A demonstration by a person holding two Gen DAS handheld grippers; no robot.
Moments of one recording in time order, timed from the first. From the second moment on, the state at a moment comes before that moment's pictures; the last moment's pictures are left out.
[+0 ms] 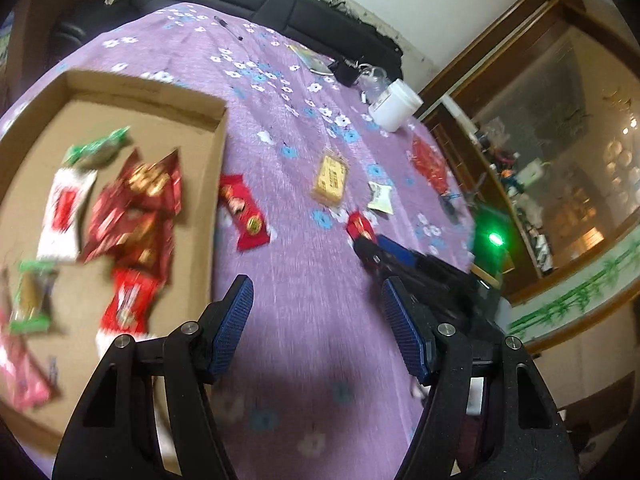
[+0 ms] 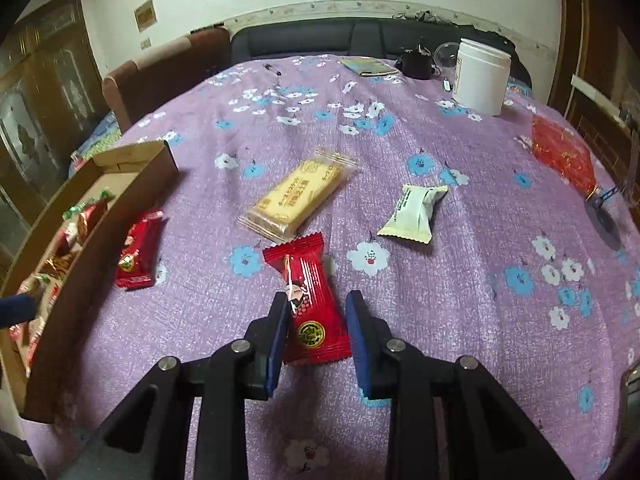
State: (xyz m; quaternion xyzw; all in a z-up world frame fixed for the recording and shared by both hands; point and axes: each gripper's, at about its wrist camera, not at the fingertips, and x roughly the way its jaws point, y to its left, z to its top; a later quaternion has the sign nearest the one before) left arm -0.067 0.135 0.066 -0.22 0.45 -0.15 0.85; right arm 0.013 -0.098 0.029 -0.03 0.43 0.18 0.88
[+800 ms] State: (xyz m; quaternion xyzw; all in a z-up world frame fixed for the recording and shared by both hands) left arm 0.023 0.072 0.016 0.01 0.50 -0.05 0.87; right arm 0.013 -0.112 0.028 0.03 0.44 0.19 0.88
